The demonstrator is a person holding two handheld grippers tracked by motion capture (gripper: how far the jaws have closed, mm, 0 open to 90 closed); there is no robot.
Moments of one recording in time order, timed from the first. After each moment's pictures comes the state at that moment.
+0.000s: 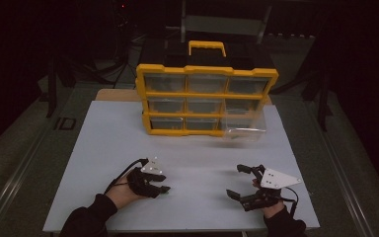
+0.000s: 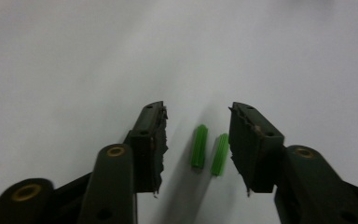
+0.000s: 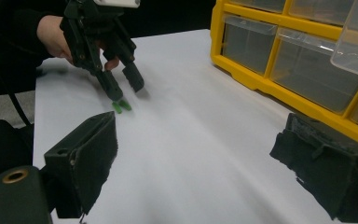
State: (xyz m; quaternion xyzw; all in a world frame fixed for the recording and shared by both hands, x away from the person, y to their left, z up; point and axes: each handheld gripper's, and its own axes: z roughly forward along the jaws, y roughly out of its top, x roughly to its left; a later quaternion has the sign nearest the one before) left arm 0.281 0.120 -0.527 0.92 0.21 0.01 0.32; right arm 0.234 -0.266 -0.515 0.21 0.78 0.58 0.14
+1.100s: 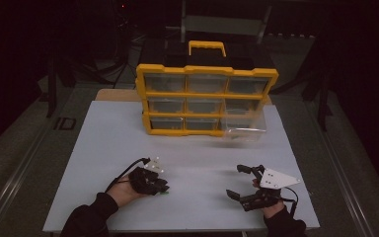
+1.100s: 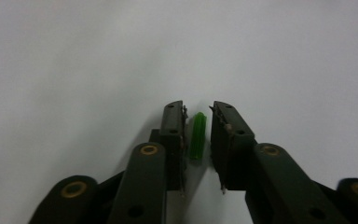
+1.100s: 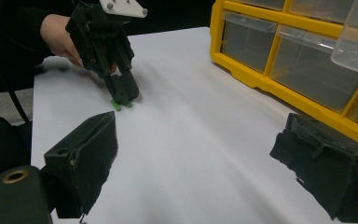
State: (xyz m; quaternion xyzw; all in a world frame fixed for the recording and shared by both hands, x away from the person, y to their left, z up) left arm 0.290 0.118 -0.535 0.93 0.21 -0.03 0.30; right arm 0.234 -0.265 -0.515 0.21 0.78 0.57 0.14
